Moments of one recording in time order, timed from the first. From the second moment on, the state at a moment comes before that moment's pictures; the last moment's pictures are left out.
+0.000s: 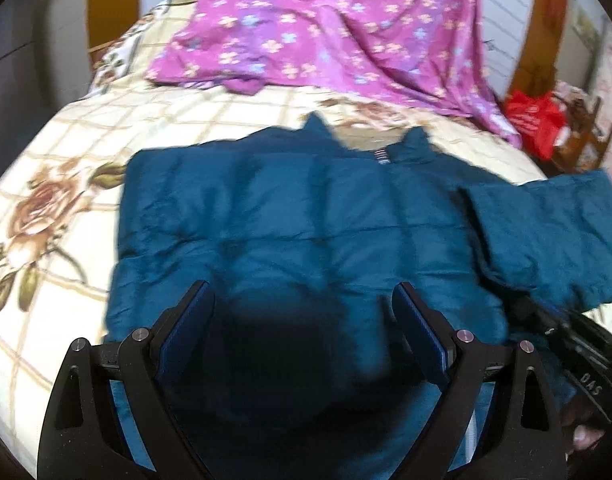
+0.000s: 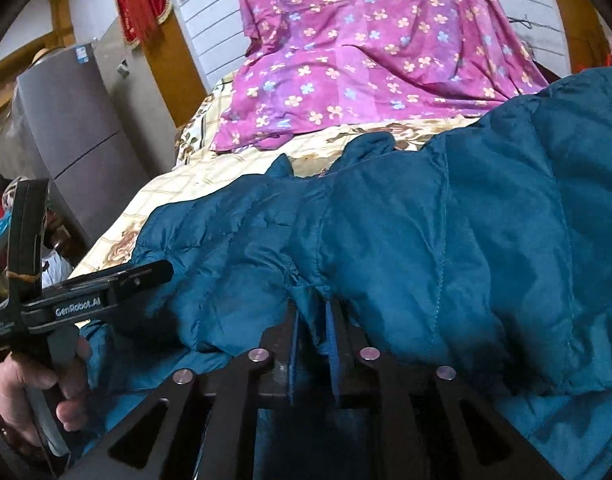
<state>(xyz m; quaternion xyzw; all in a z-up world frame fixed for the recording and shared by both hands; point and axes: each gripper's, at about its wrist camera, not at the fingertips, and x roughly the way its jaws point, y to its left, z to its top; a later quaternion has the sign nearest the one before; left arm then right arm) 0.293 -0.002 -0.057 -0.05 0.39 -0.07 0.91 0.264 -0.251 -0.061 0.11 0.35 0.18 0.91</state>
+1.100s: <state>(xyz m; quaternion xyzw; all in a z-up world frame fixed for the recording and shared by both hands) 0.347 -0.148 -0.063 -0.14 0.42 -0.23 0.87 0.187 -0.373 -0.033 0.15 0.38 -0.02 0.91</state>
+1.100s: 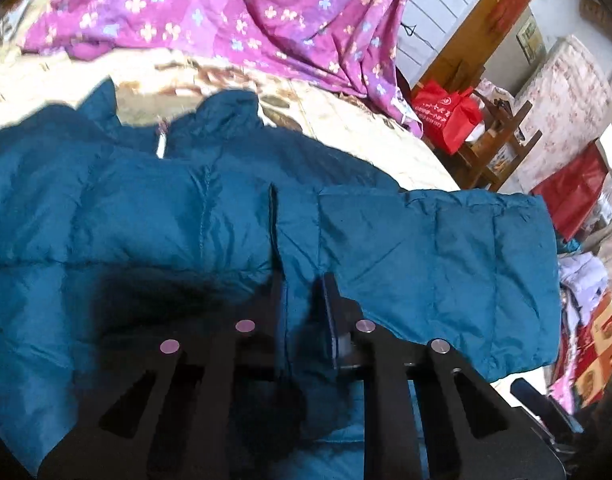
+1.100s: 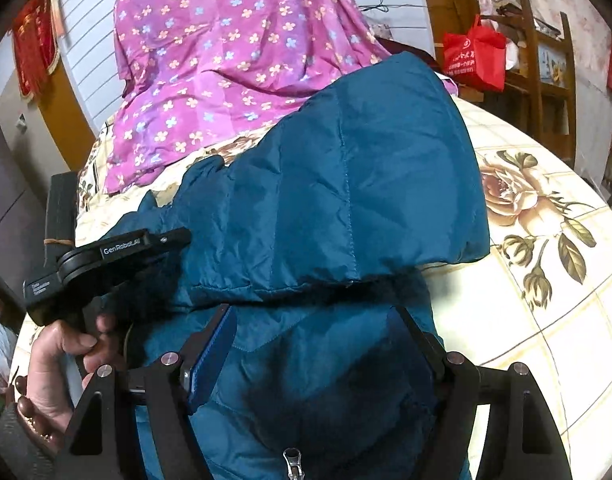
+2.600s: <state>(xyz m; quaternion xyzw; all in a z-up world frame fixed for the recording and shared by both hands) 0.295 0.099 -0.029 -0.16 0.35 -0.07 0.92 0.193 -0.393 -0.038 0.19 0.38 -0.08 0.90</state>
